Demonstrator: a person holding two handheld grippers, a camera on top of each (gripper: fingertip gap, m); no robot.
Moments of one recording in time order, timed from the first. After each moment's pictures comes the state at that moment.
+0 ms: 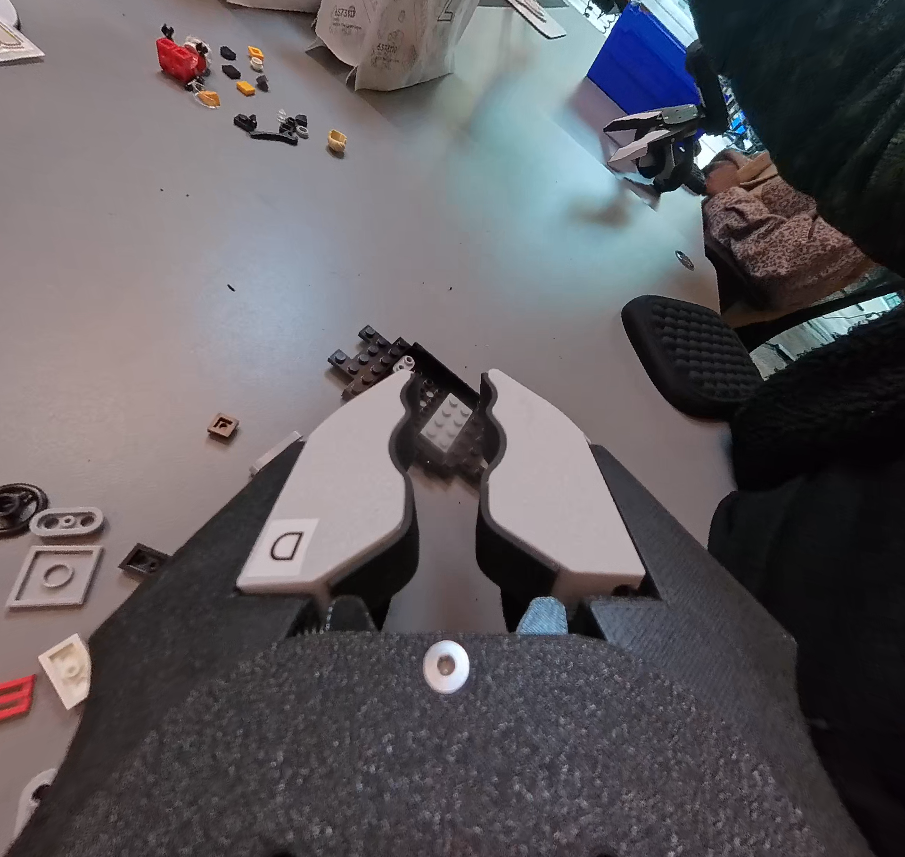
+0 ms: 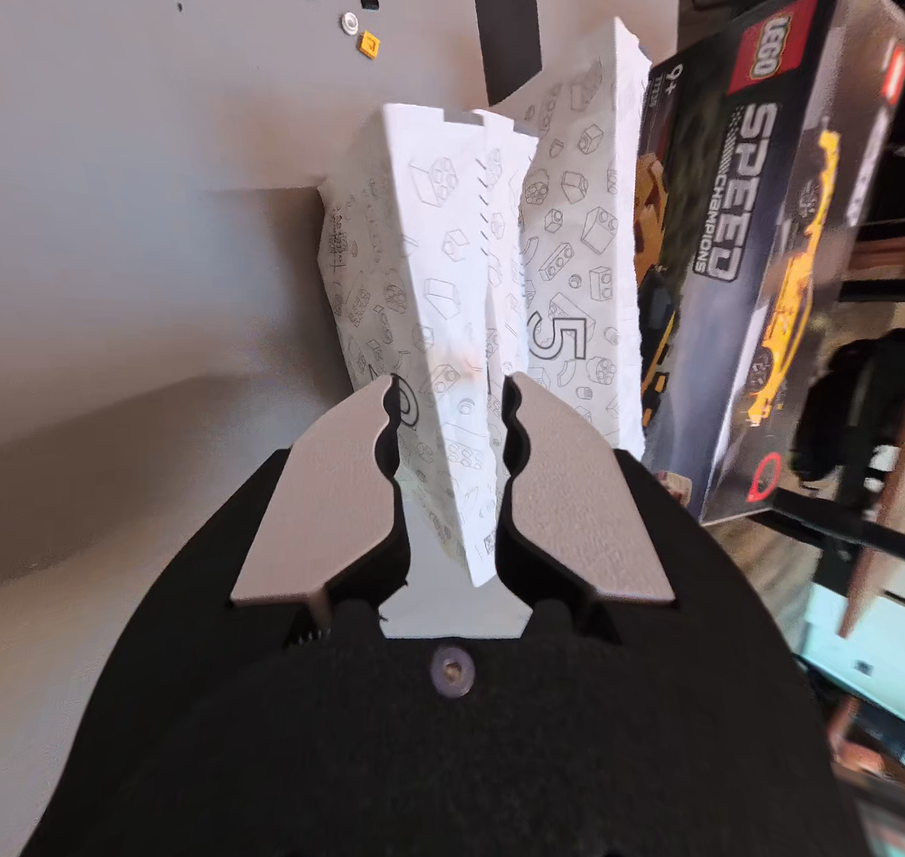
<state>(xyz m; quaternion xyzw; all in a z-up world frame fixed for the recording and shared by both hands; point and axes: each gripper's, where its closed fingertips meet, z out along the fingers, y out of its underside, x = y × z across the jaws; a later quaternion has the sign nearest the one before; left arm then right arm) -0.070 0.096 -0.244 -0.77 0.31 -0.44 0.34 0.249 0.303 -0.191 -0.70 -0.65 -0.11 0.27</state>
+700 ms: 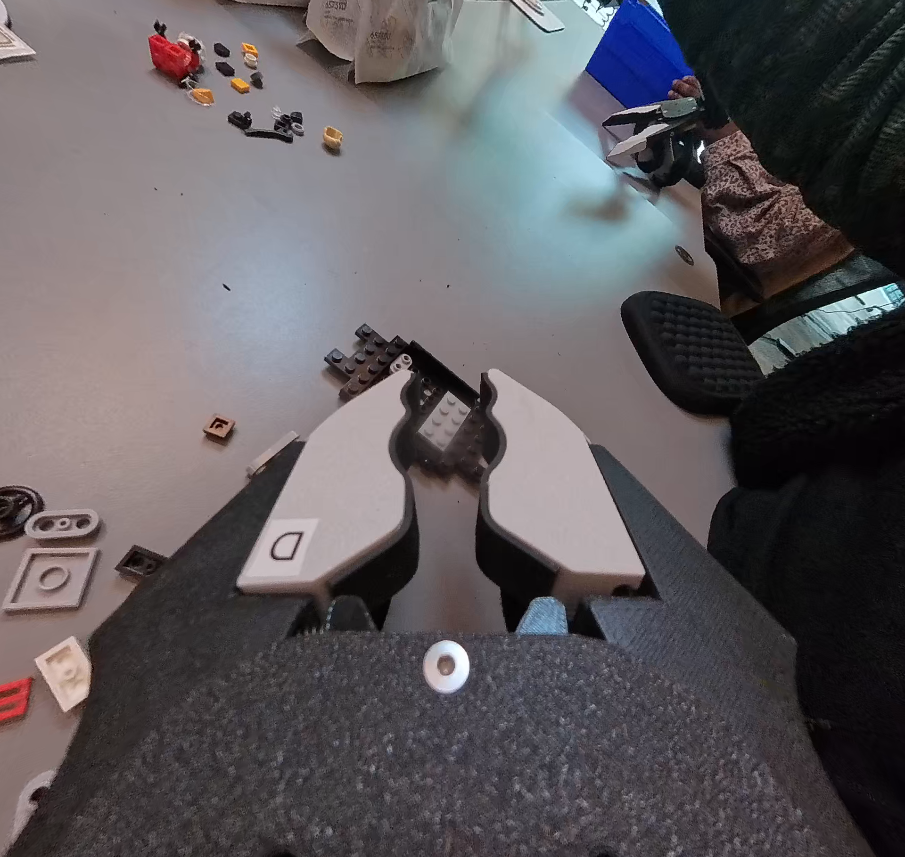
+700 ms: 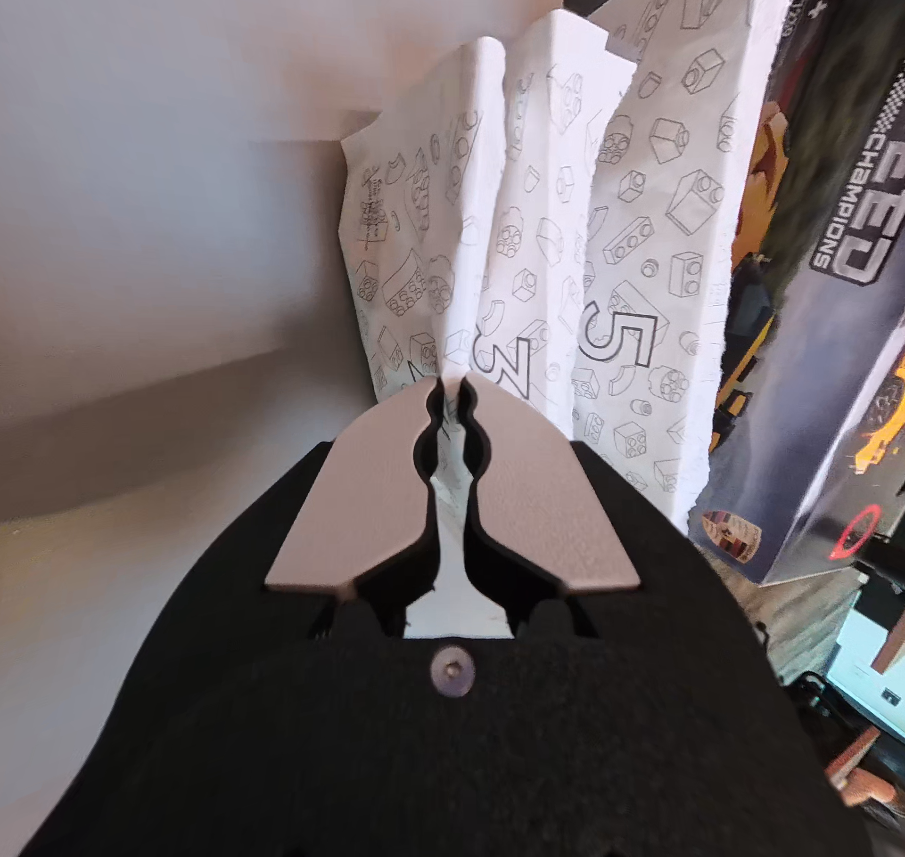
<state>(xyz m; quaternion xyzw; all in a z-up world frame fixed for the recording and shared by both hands) -0.069 0.095 -0.244 -0.77 0.32 -0.44 0.34 0.258 0.309 -0.224 -0.71 -0.67 -0.09 0.20</state>
